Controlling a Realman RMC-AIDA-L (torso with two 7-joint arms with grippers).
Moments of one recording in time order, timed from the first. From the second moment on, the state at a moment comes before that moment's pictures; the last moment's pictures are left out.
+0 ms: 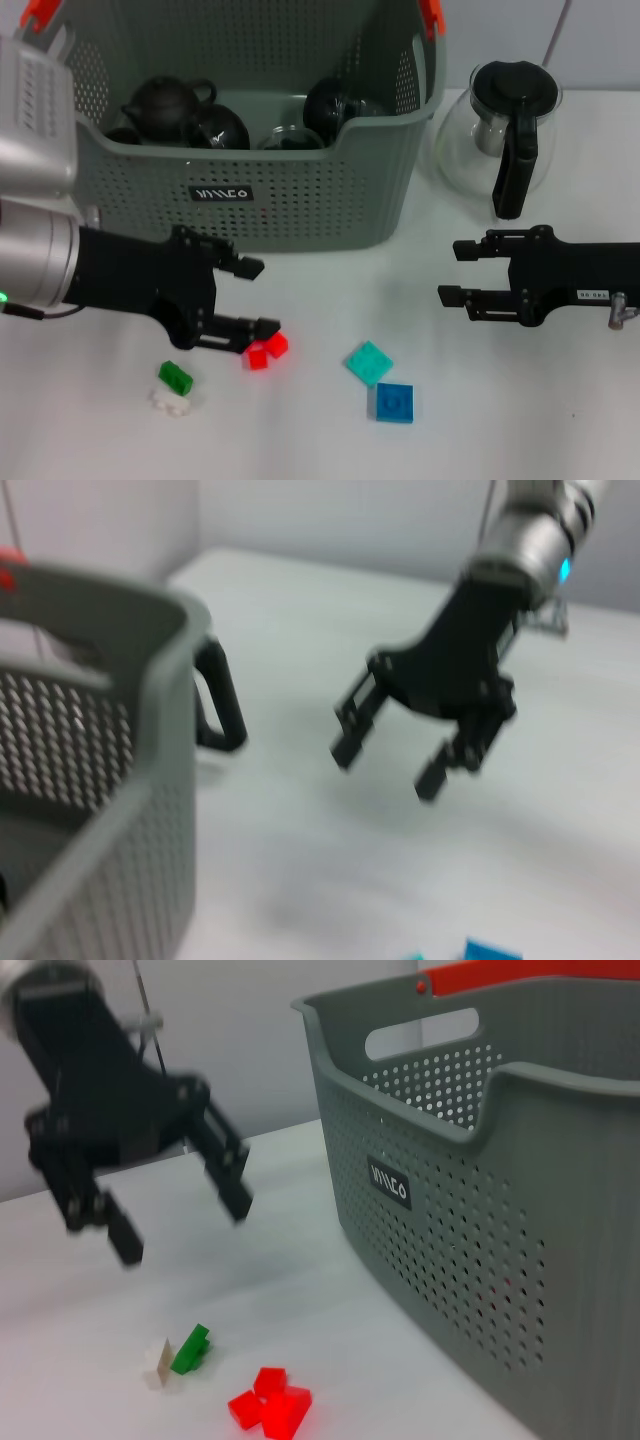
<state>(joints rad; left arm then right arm) -0.33 -2.17 -2.11 -1.43 -0.99 1.72 -1.73 0.57 2.09 -0.71 -0.66 -2.13 -1.51 1.30</state>
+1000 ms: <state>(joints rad) -0.35 -2.17 -1.76 -1.24 -0.83 1.30 -1.72 0.57 2.09 -0.71 -0.66 -2.13 -1.52 1.30</state>
